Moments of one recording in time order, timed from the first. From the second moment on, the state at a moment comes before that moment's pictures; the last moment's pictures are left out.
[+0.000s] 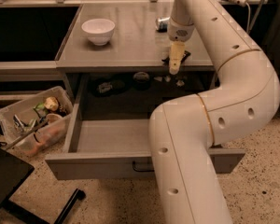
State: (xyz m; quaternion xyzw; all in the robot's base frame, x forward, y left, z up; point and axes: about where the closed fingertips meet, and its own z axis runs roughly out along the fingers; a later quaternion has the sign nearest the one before) arm 0.775 -0.140 0.828 -0.68 0.73 -0.02 0.11
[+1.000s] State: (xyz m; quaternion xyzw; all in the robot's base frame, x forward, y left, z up) arm 0.770 -0.145 0.846 -0.67 0.73 -0.04 0.11
